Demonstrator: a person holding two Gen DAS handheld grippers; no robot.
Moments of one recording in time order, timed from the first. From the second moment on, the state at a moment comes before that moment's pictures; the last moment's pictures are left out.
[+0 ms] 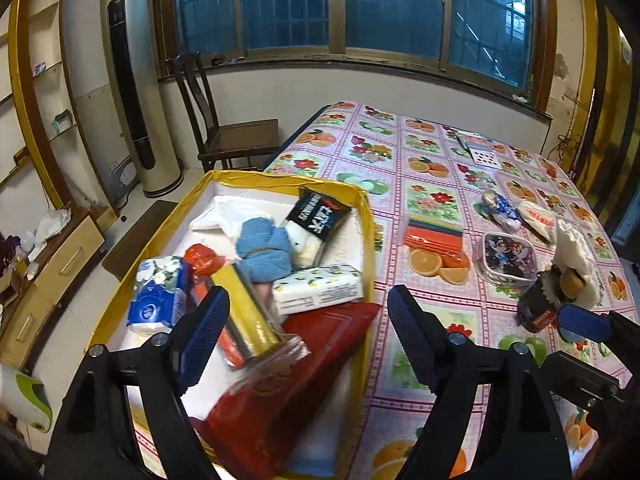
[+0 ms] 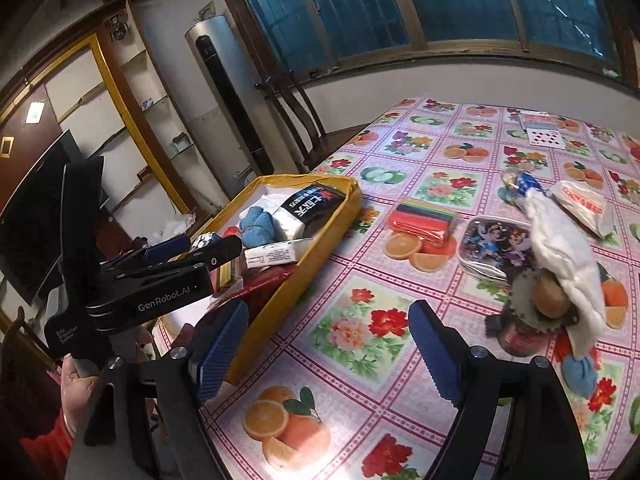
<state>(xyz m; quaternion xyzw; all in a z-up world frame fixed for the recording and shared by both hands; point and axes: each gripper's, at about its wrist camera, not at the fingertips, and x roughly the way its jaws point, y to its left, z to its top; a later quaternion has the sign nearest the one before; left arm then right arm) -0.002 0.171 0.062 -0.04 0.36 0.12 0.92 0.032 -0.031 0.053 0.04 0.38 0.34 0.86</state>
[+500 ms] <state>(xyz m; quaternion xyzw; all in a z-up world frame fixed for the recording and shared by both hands) 0.021 0.097 0.054 0.00 0.38 0.09 0.92 0.029 -0.104 0.056 0.07 0.37 0.29 0.88</state>
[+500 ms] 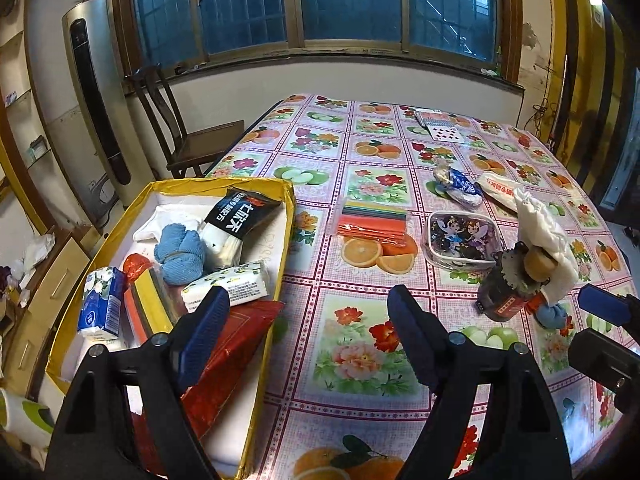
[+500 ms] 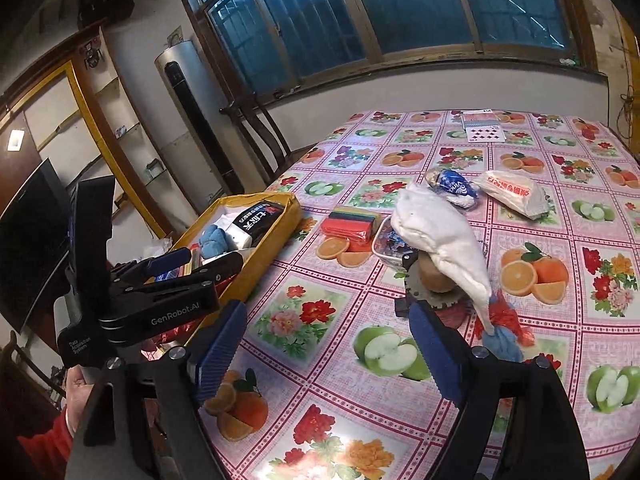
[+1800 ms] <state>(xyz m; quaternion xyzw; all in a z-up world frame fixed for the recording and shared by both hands) 0.234 0.090 -0.030 -0.27 0.55 0.12 0.78 0.090 -0.253 0.031 0.15 0.39 0.23 0.88</state>
